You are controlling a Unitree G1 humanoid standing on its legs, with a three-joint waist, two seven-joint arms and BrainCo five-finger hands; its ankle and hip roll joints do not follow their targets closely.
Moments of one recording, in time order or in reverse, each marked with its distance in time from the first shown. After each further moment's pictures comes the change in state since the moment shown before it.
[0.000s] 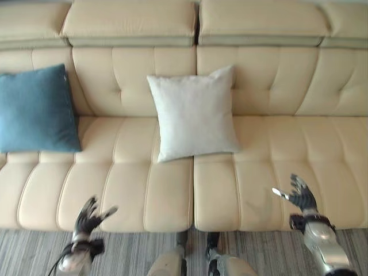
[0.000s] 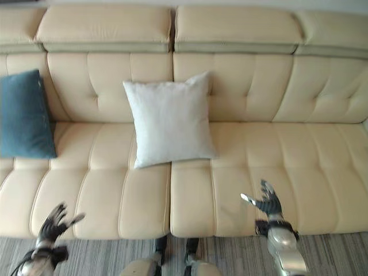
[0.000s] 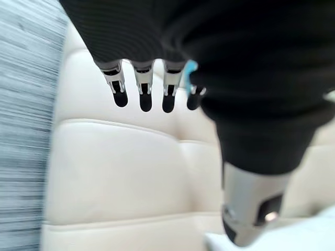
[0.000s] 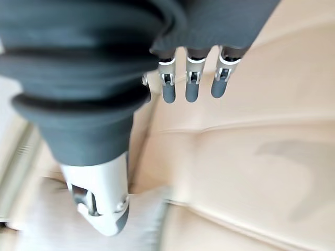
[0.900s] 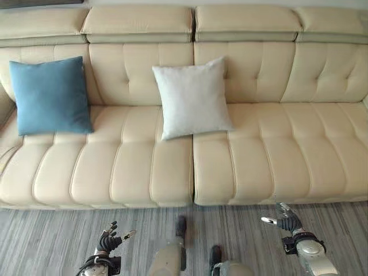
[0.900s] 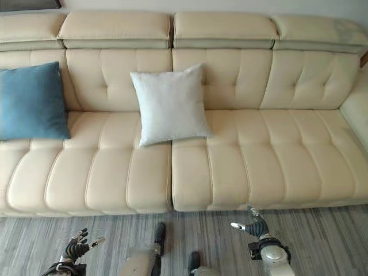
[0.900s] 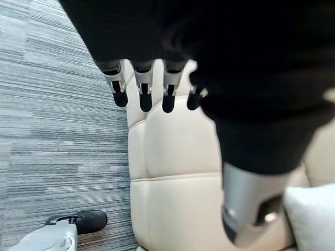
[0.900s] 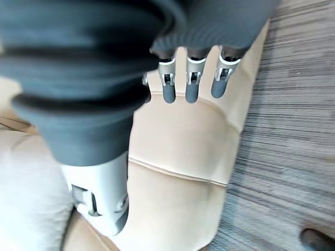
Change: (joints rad) left arm -0.129 -0.120 -0.084 0.027 0.063 0.016 -0.002; right arm -0.120 0.012 0.079 0.163 -0.081 -0.003 0.027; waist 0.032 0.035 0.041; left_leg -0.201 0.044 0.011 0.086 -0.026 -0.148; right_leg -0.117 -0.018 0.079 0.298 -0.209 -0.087
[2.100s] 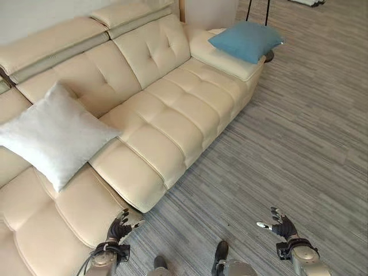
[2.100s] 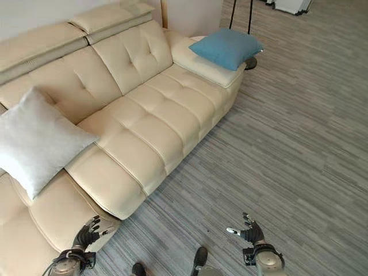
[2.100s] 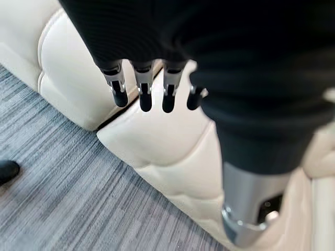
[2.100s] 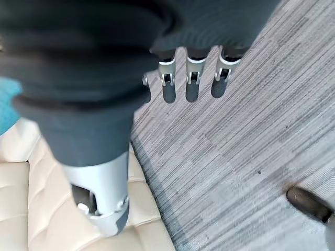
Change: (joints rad) left arm -0.074 0.005 -0.068 -0.045 0.001 0.010 -0.020; right arm 0.020 0.075 0.018 0.000 0.077 0.005 -0.013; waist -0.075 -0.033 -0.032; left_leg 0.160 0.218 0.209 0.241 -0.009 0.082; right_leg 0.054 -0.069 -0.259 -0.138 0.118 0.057
